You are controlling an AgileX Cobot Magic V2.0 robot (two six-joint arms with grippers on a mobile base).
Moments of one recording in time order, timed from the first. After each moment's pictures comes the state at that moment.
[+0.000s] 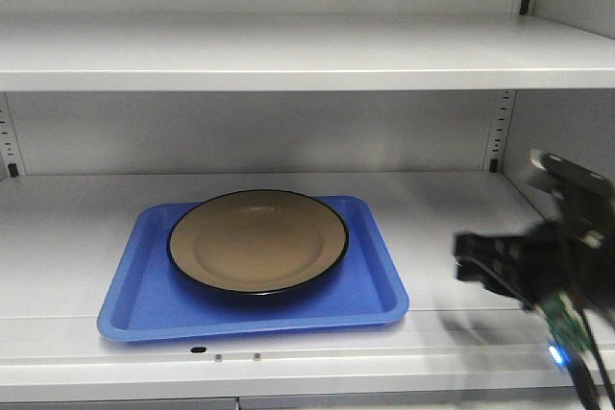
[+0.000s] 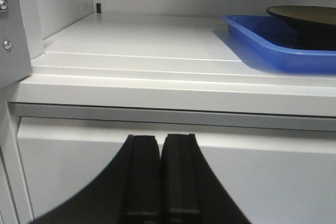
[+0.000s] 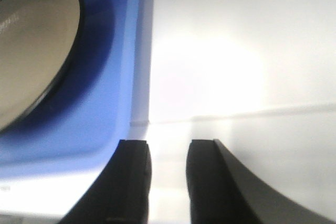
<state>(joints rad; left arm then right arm) 0.04 -0.01 0.03 0.07 0.14 -0.09 0.12 1.30 -1.01 0.52 0.49 -0.15</state>
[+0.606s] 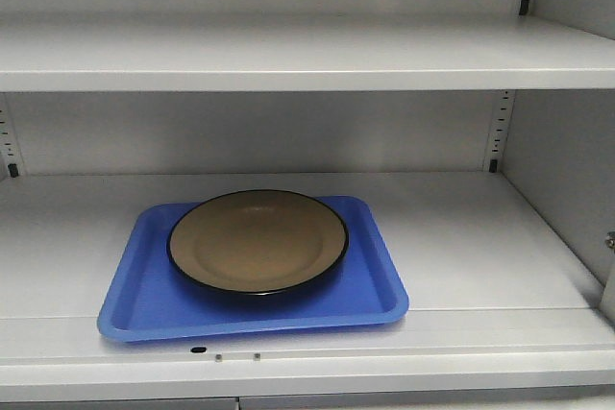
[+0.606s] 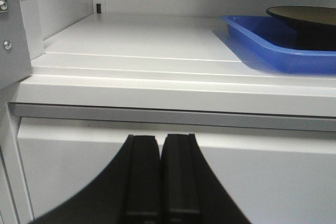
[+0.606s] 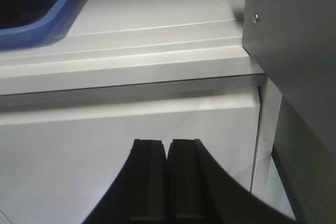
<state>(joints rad) 0.04 -0.01 0.03 0.07 0.14 -0.09 0.12 0.19 -0.10 -0.14 0.25 0.23</state>
